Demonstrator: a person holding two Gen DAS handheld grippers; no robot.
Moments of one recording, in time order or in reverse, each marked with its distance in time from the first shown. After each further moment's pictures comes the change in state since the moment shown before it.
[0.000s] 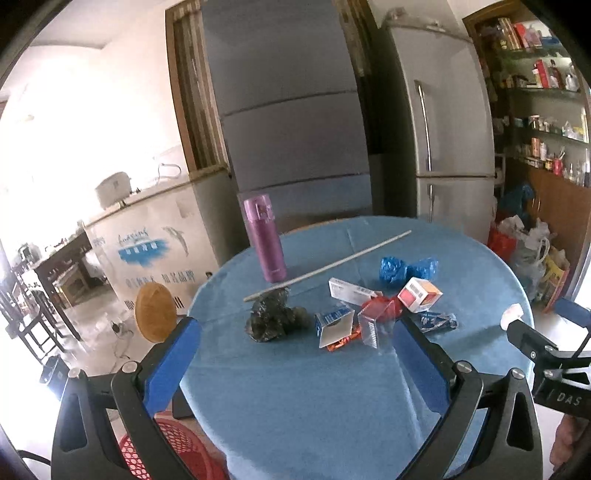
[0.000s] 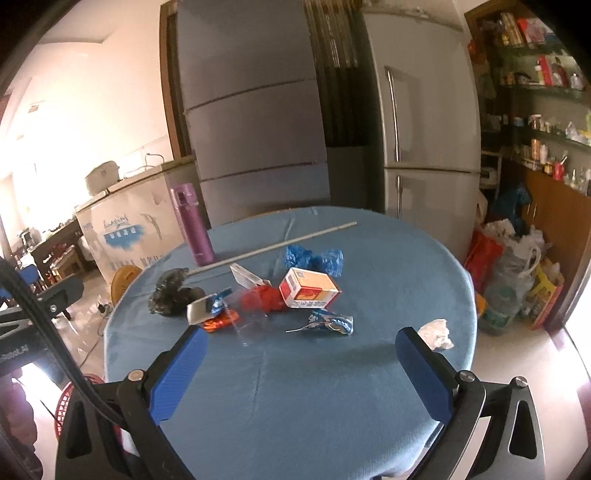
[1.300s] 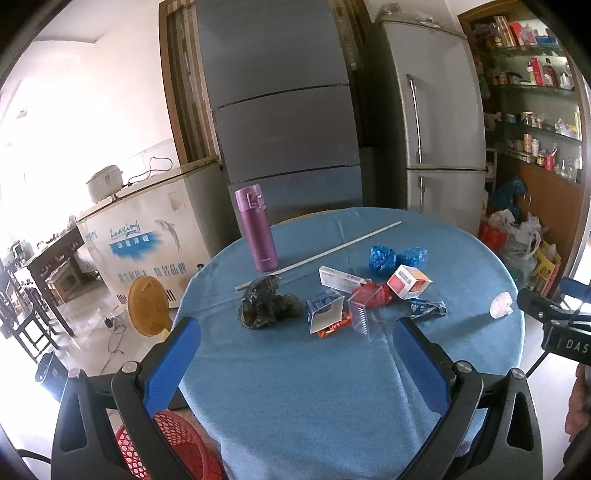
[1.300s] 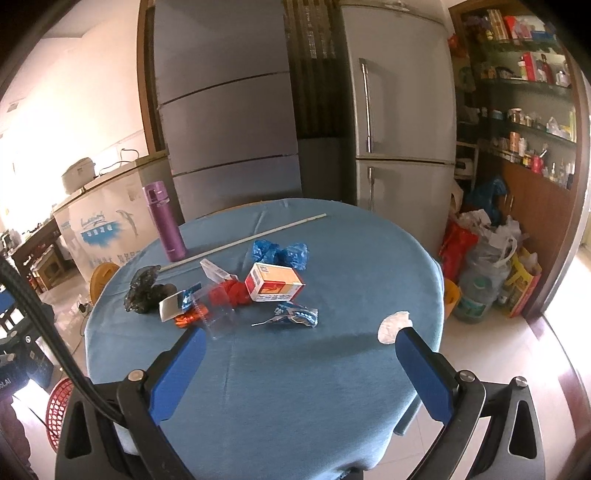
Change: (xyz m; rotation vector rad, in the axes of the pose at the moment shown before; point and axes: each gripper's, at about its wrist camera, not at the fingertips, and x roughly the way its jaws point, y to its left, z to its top) left arm -0.003 0.001 -0.010 0.003 0.045 -0.040; right arm 0.000 -0.030 0.005 0.035 0.056 -0.096
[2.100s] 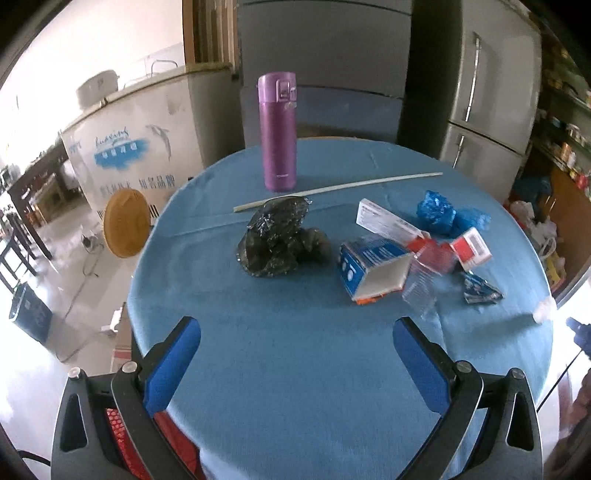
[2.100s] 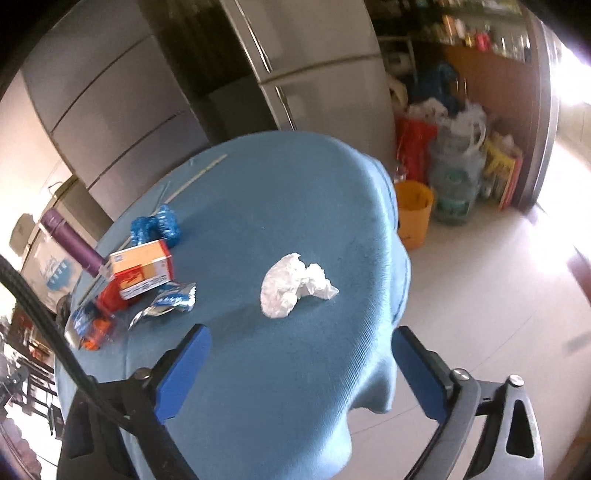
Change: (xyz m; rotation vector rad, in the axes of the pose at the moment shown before) left arm 0.157 0.057 -0.024 -0.175 0.307 -0.058; right arm 0.132 -0.158 -0.037 0.349 0.244 -0.052
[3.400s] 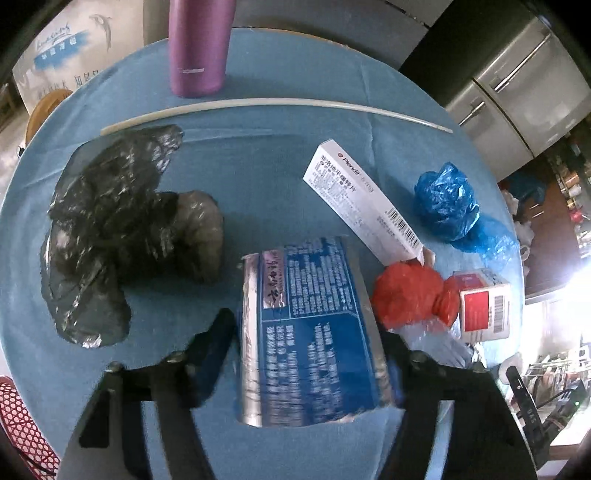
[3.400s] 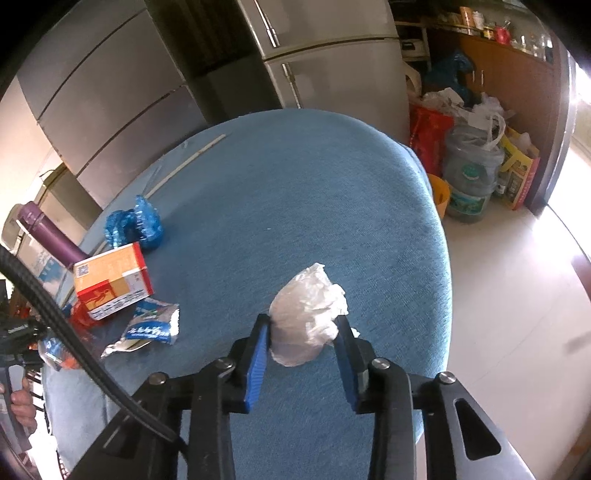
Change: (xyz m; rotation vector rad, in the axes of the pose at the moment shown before) left arm 0.161 -0.050 0.059 -0.177 0.421 -0.229; right arm 0.063 0.025 0.020 -0.035 0.053 0.003
